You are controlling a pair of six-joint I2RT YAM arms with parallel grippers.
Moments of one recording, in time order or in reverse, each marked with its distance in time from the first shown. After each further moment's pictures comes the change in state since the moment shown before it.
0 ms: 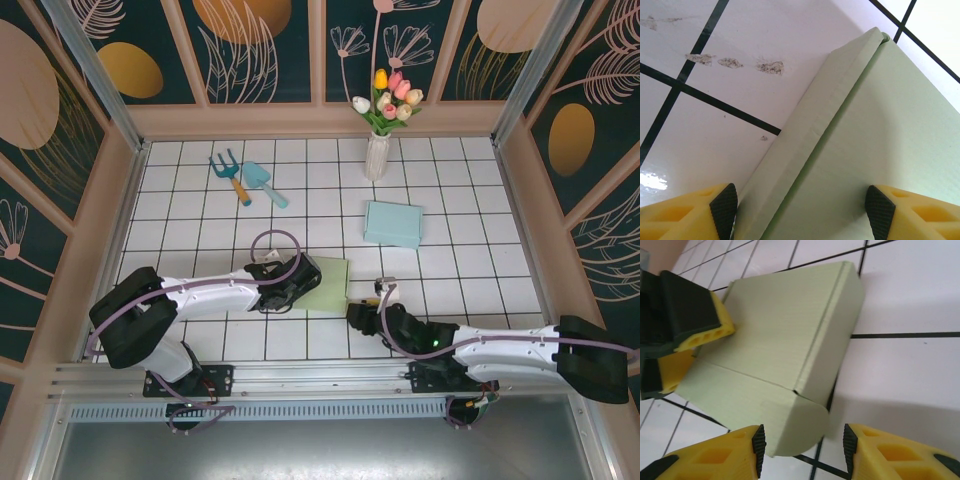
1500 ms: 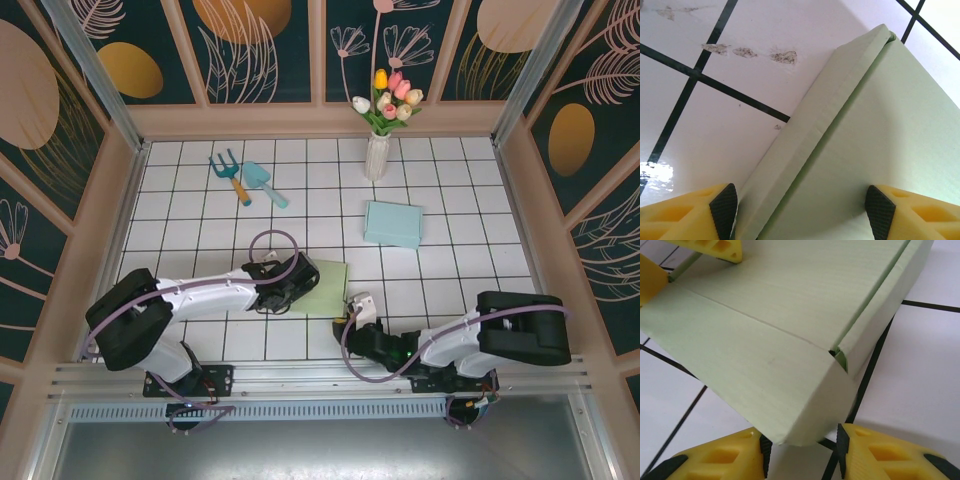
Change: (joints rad) left arm 0.005 -0.017 0.007 -0.049 0.034 0.008; right arm 0.200 0.491 0.036 0.313 0.185 -0.148
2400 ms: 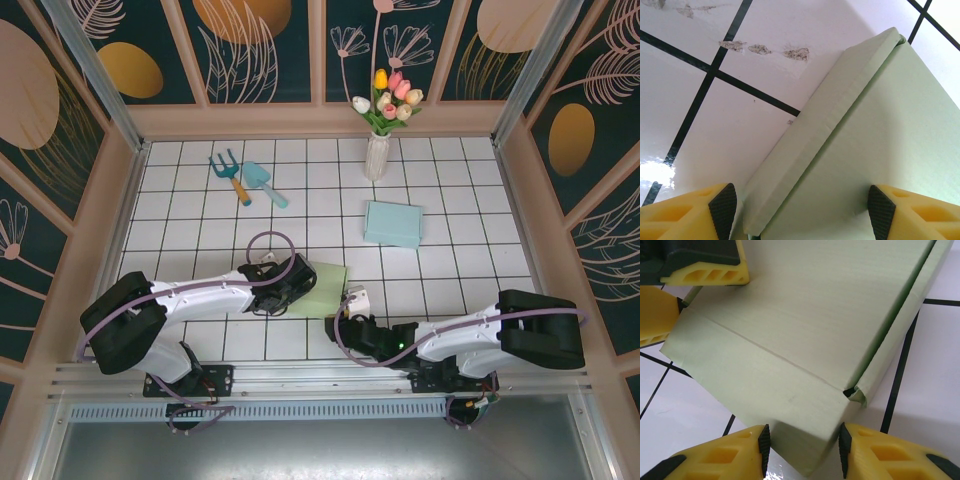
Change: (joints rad) left arm 0.000 -0.039 -0.023 -0.016 0.008 0.000; right arm -0.018 -0.101 0.158 -0.320 -0.075 0.148
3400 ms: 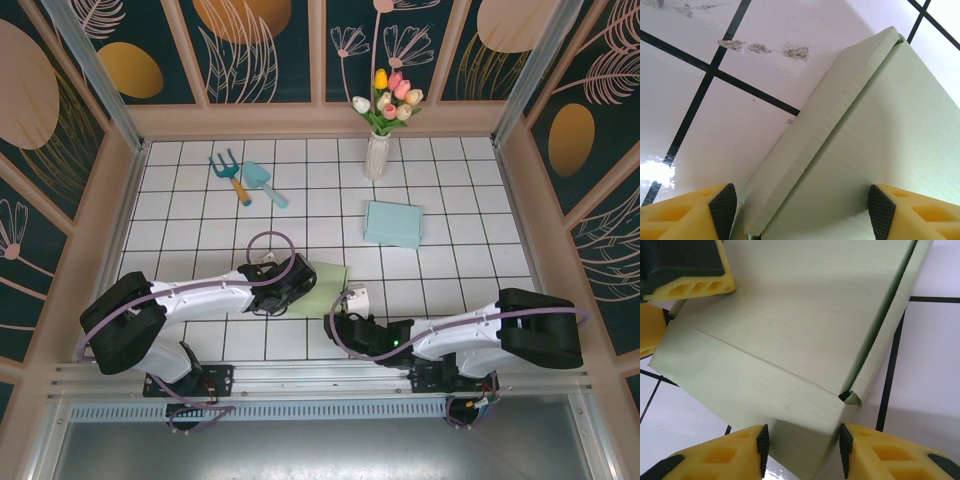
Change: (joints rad) left arm 0.000 -0.002 0.000 0.000 0.000 0.002; right arm -0.001 0.013 0.067 -0.127 0.025 0.081
